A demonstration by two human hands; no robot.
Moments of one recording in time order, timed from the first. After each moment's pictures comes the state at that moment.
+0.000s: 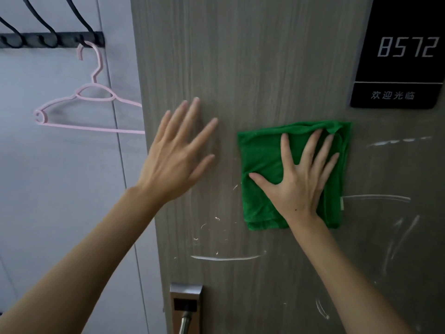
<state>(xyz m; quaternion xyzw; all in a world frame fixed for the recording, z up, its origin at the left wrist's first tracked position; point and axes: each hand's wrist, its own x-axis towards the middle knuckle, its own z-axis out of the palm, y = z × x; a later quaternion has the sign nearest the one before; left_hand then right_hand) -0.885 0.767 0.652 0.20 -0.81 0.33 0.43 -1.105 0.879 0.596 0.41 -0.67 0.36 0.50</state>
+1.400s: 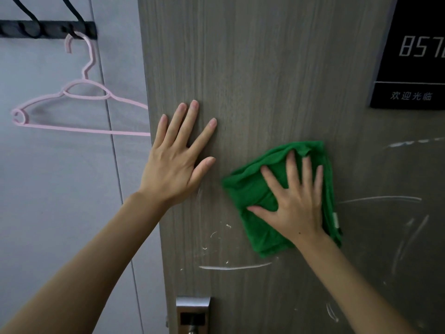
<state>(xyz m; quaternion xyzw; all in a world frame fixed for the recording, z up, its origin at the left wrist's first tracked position) -0.880 0.730 0.641 0.17 -0.82 0.28 0.47 -1.092 0.870 0.569 0.49 -0.64 0.23 0.55</state>
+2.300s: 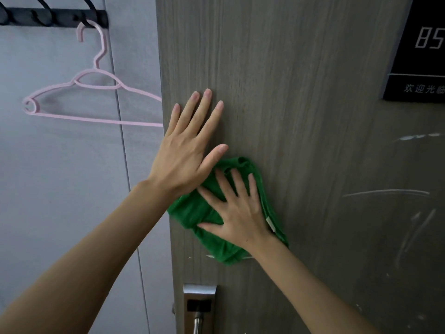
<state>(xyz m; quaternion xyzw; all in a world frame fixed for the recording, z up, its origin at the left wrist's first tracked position) -0.873 0.741 0.645 0.15 -0.85 0.19 0.47 -1.009 0.815 0.536 0.58 -0.60 0.17 0.52</state>
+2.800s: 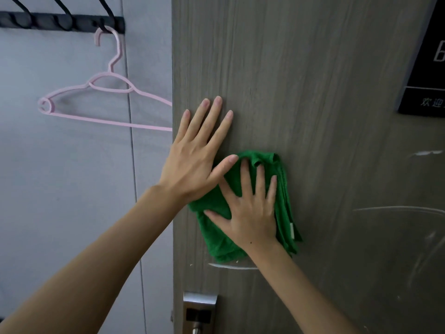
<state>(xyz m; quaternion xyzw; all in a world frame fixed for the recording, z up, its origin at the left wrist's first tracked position) -0.880 0.734 0.641 0.17 -0.82 0.25 0.48 -1.008 0.813 0.547 0.51 -0.65 0.21 0.52</state>
